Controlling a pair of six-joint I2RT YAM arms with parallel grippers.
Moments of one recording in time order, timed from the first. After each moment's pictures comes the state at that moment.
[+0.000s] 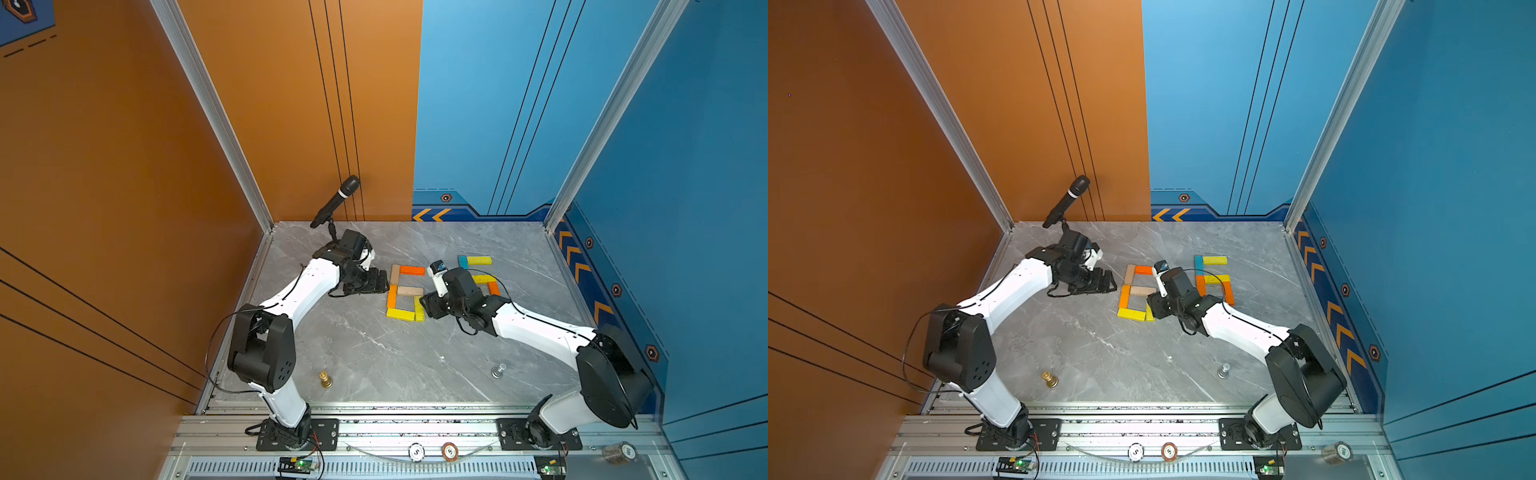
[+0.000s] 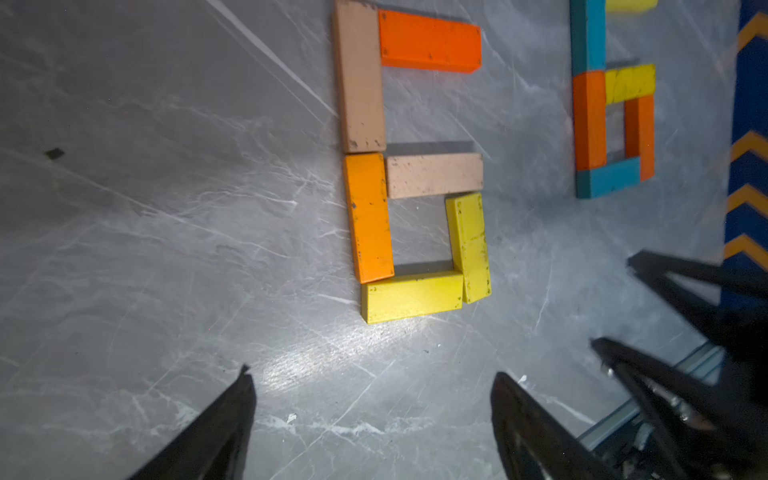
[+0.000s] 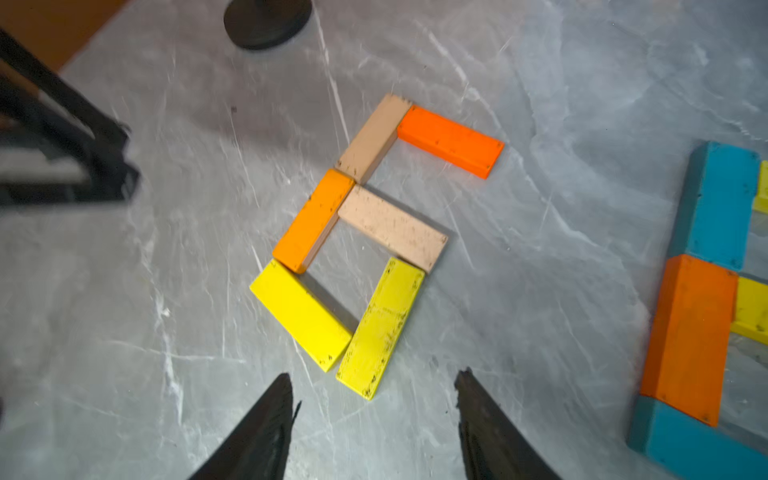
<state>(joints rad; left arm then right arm) -0.32 1.69 1.37 -0.81 0.31 -0.28 0.70 1.53 0.92 -0.16 0.04 0.23</state>
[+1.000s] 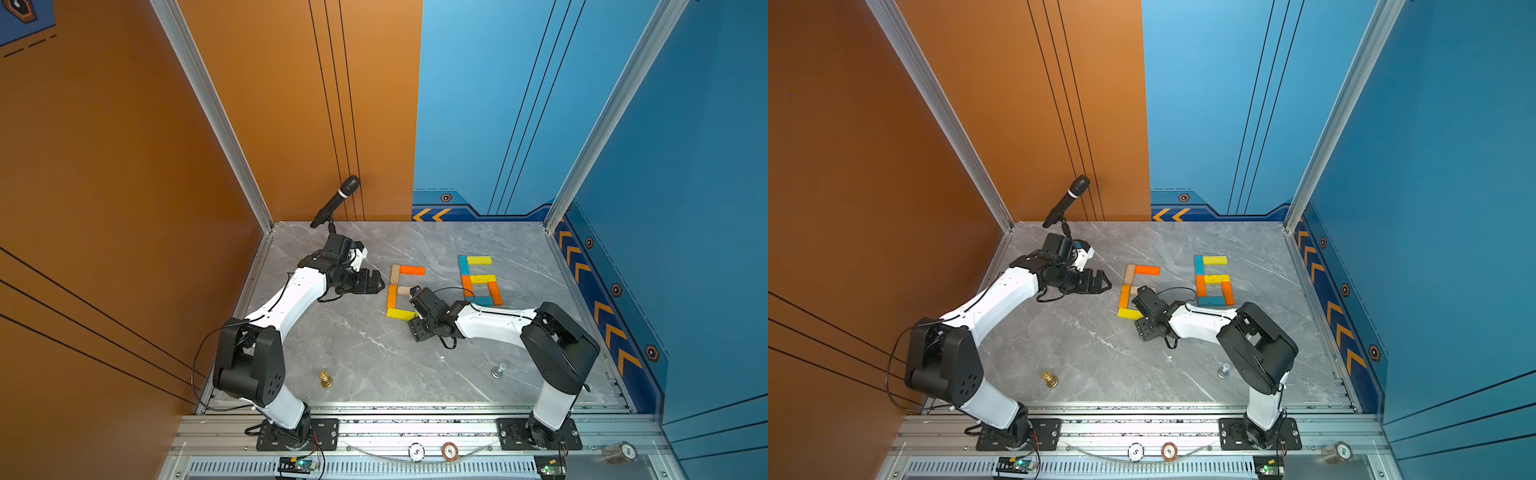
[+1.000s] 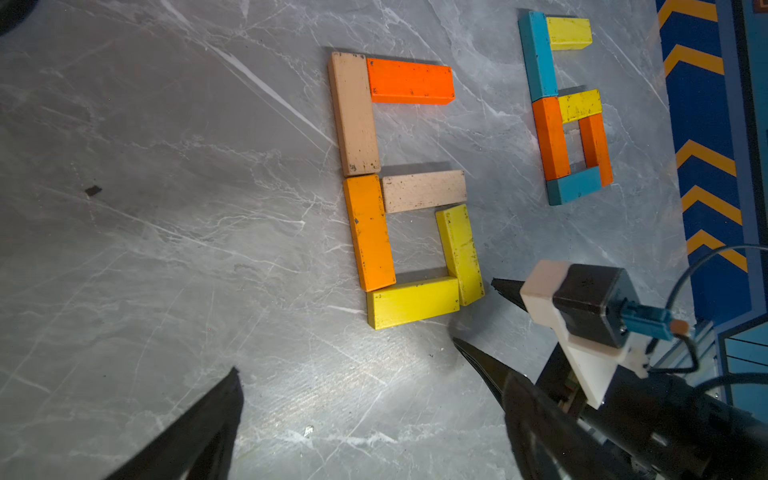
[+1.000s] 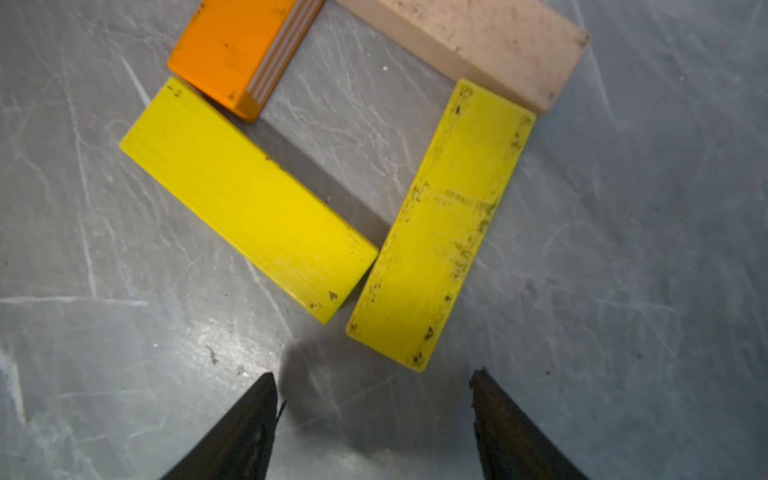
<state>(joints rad) -0.28 1.59 1.24 -0.68 0.37 -0.23 0.81 1.80 1.03 -0.32 0.15 0.32</state>
